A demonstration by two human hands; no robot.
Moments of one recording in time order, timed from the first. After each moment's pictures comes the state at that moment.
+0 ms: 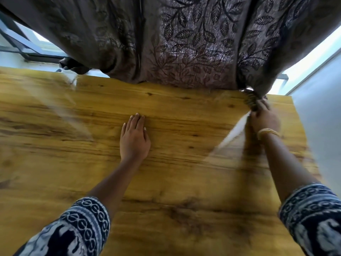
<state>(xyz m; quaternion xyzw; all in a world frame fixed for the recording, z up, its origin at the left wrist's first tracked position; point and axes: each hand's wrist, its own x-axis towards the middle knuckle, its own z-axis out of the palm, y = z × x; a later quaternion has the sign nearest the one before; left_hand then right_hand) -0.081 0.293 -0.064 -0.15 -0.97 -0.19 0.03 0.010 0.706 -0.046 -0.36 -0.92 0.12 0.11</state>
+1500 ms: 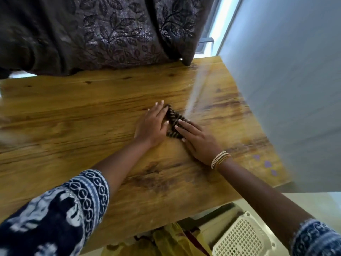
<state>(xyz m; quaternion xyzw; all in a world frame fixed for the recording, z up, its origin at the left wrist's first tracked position) 0.014 0.425 -0.054 -0.46 -0.86 -0.18 -0.10 0.189 0.551 -0.060 -0.08 -0.99 0.11 0.07</state>
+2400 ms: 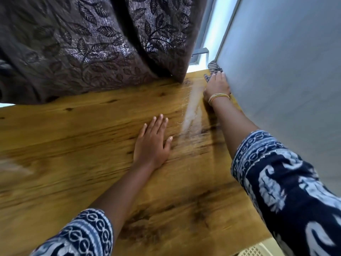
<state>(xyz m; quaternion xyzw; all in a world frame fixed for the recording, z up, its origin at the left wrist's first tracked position) 0.003 0.480 -0.070 -0.45 -0.88 -0.13 -0.05 0.023 0.778 -0.029 -0.48 -0.88 0.07 0.01</state>
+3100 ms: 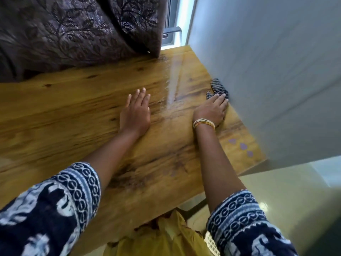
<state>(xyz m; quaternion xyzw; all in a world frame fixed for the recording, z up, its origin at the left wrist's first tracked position) 0.028 0.470 -0.052 -0.49 -0.87 -0.11 -0.01 0.177 0.630 -0.047 -0.67 -0.74 0.08 0.09</state>
